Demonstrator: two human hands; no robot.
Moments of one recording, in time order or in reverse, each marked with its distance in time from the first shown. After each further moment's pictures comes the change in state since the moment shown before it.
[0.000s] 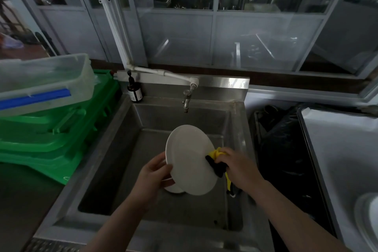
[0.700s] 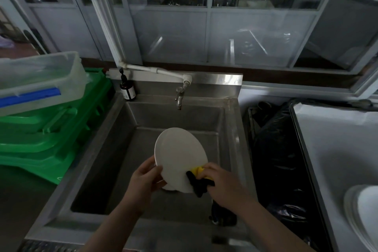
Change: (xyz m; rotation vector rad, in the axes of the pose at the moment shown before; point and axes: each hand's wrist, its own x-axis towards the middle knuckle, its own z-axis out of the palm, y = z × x) left_hand 0.002 -0.020 -0.002 -0.056 0.089 -0.054; right_hand -0.035 -0.042 0.022 0.309 -0.033 0.073
